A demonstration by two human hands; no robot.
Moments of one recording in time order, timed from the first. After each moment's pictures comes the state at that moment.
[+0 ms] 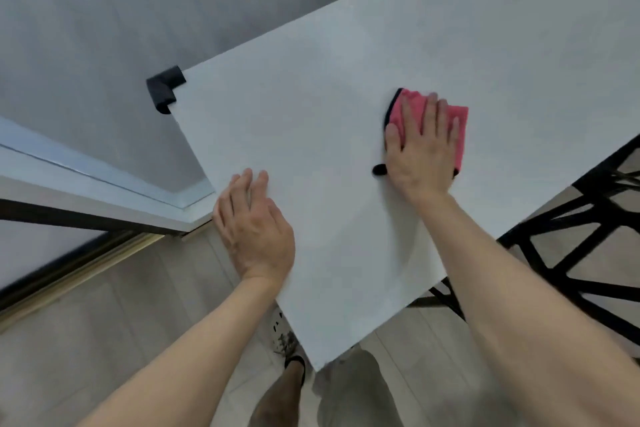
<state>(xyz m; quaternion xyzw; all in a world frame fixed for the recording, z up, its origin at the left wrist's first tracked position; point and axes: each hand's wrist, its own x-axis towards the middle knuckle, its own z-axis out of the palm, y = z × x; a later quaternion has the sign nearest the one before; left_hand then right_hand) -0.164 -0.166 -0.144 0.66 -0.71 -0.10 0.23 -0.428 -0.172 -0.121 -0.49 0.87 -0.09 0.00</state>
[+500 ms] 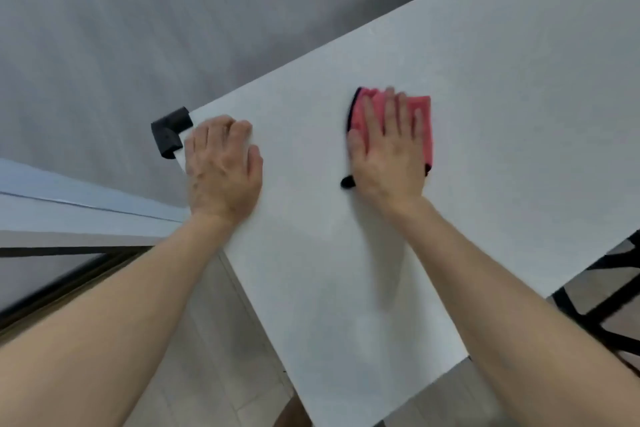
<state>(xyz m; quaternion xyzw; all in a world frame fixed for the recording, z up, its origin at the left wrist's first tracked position) -0.149 -0.355 -0.137 0.54 -0.82 -0.04 0.20 -0.399 -0.275 -0.123 -0.56 0.82 -0.09 0.01</state>
